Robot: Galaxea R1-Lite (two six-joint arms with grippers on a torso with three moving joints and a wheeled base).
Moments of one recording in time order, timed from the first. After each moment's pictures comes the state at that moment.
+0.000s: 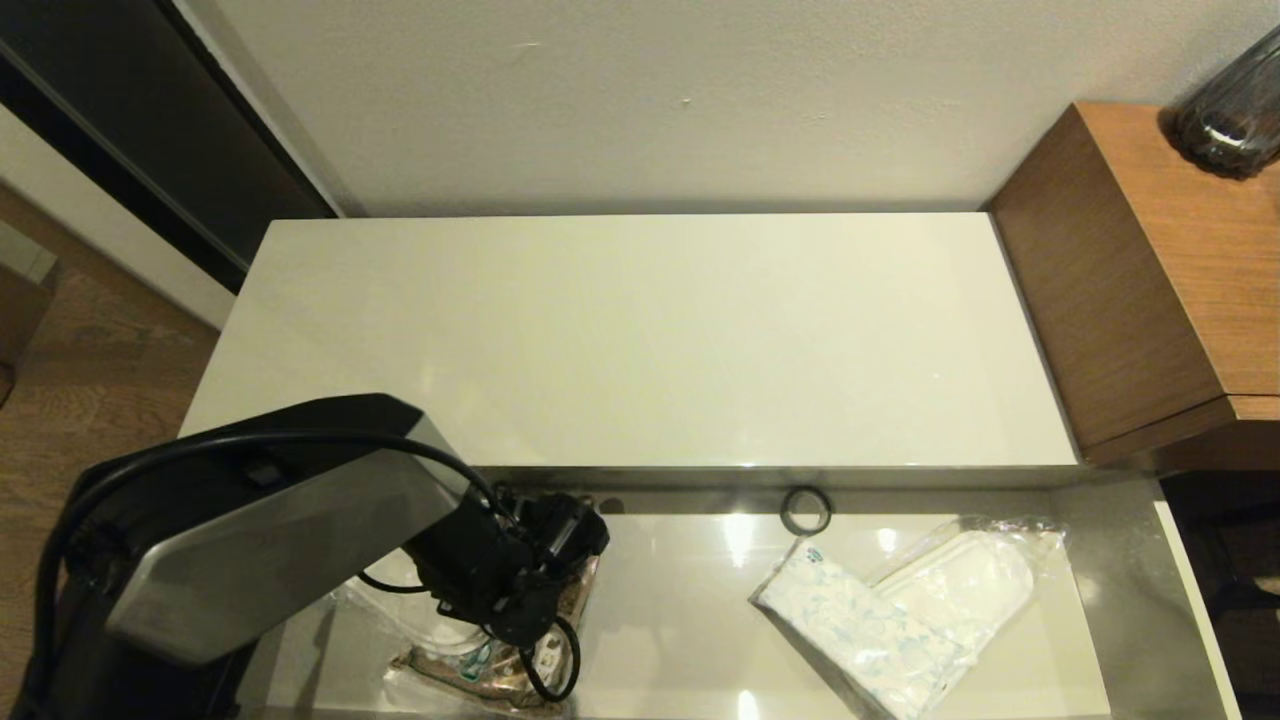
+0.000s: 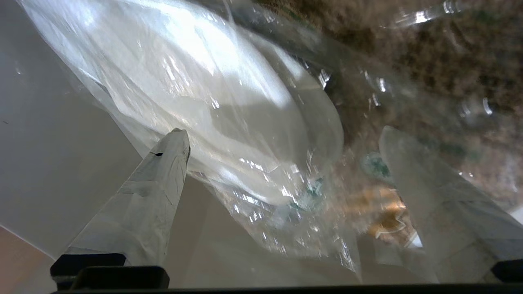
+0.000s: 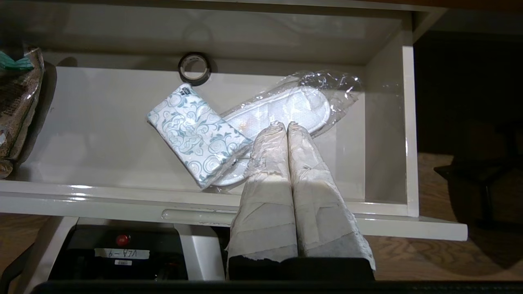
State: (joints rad) left arm -0.56 2.33 -1.05 -0.05 0.70 -0.29; right arm 0.00 0.00 -0.05 0.13 0.02 -0.06
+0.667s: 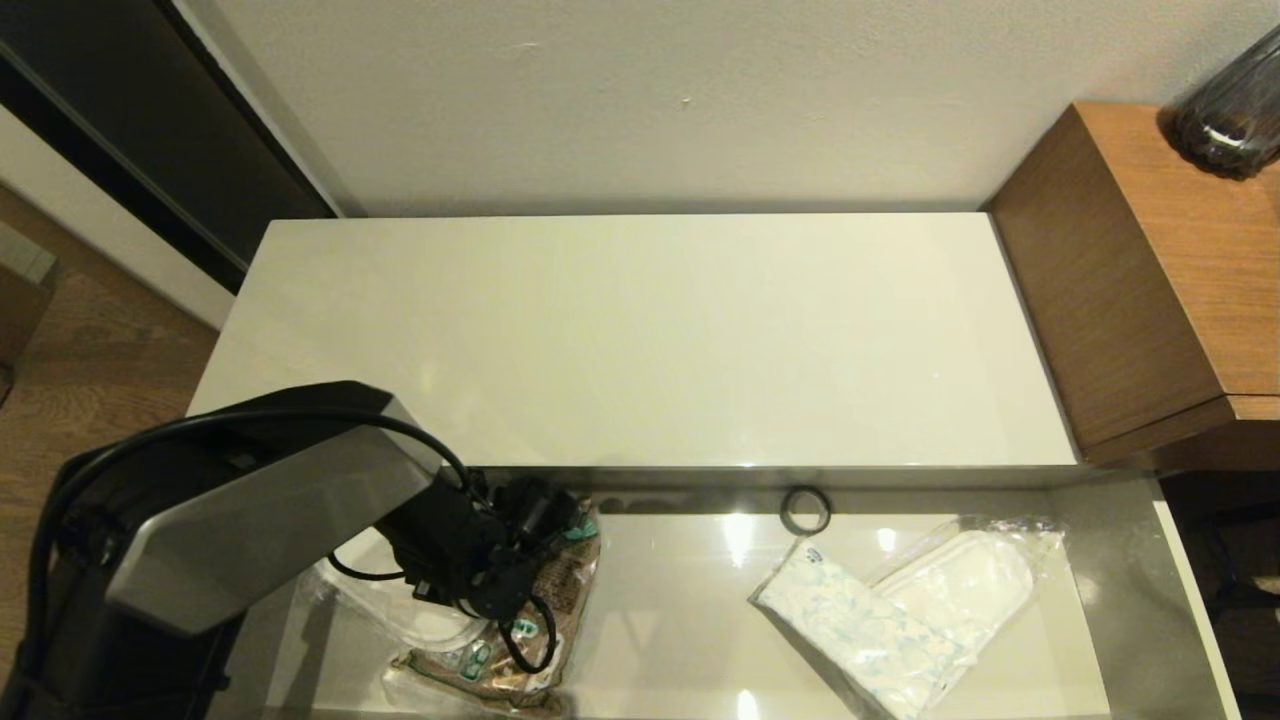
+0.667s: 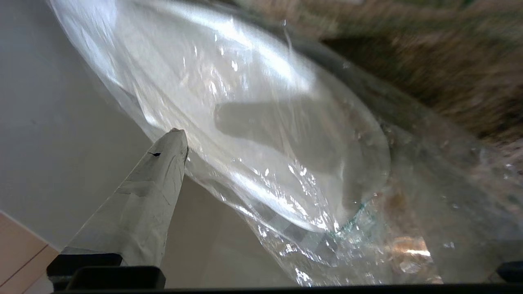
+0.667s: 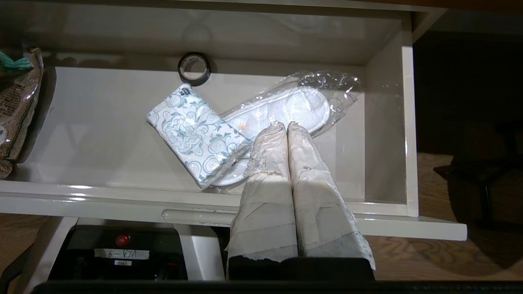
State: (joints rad) left arm -0.48 2.33 -1.06 -0.05 0.71 -0.26; right arm 0.00 0.00 -0.05 0.13 0.02 -0.06
